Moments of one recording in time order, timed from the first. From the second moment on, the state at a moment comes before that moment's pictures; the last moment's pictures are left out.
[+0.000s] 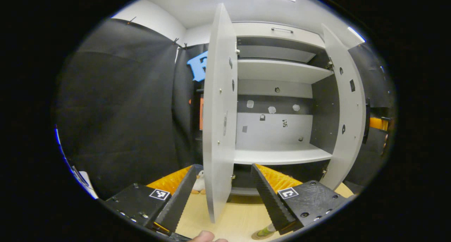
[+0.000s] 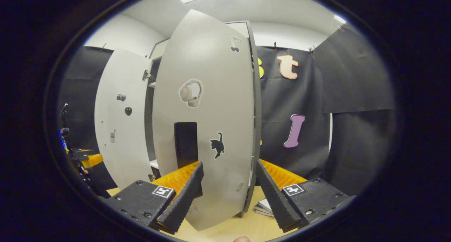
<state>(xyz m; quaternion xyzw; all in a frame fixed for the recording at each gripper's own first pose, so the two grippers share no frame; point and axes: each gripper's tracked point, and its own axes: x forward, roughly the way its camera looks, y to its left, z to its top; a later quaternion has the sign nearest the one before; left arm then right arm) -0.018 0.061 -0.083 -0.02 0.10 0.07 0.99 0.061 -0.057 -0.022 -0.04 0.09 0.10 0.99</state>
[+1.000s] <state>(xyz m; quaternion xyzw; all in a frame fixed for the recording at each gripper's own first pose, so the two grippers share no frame) -0.014 0.174 -0.060 -0.07 0.09 0.16 0.98 0.094 0.035 -0.024 -0.05 0.09 0.16 0.98</state>
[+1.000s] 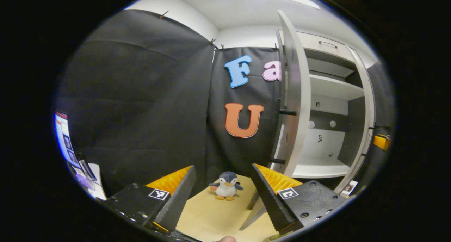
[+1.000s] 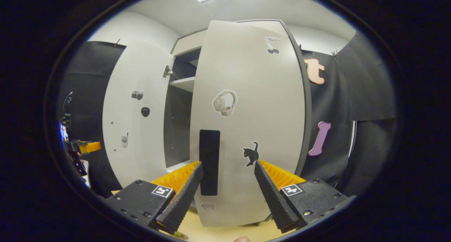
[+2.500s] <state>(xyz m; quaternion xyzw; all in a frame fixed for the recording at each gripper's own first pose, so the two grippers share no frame) 0.058 0.155 -0.032 -0.05 0.12 0.02 0.99 0.061 -0.041 -0.034 -0.04 0.10 0.09 0.99</state>
